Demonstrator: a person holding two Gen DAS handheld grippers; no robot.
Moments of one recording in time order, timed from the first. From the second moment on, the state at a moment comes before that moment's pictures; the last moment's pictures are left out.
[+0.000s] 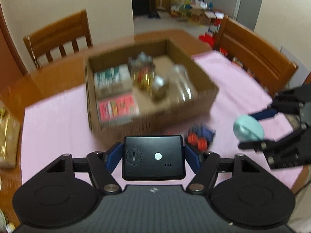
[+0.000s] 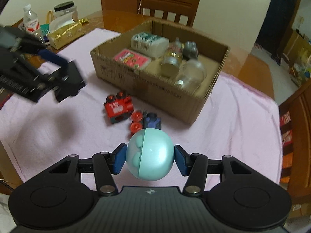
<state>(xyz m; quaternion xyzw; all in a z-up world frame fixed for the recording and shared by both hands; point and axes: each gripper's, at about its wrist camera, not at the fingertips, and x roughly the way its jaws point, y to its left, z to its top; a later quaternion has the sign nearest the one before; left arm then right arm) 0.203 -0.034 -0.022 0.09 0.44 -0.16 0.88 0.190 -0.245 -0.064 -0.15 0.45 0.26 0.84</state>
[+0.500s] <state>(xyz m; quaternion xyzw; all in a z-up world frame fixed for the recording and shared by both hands) 0.286 -0.069 -0.042 0.05 0.41 -0.12 0.90 0.243 -0.248 -0.024 -0.16 0.41 0.27 0.86</state>
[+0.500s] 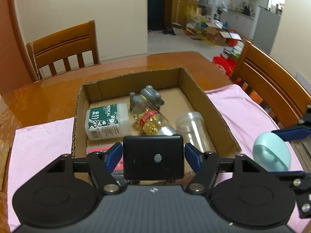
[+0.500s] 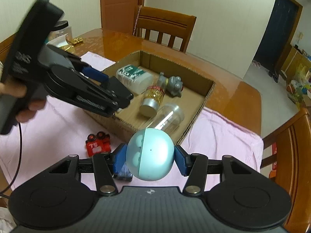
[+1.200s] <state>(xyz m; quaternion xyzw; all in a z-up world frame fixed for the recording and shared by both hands) 0.198 -0.004 -0.025 0.01 0.37 0.03 0.93 0.339 -0.223 -0.020 -0.15 0.41 0.26 0.86</state>
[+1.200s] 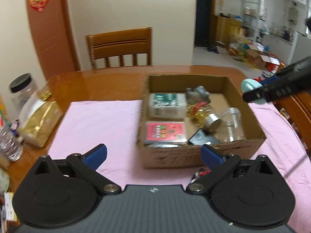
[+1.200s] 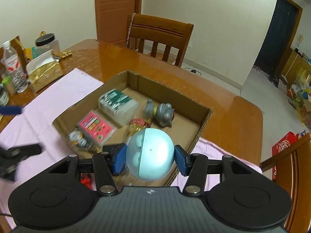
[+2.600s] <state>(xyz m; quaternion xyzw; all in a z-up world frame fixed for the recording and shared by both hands) 0.144 0.025 -0.045 0.02 0.39 0.06 0.92 0.275 -0.227 -0.031 -0.10 0.41 0.21 0.88</state>
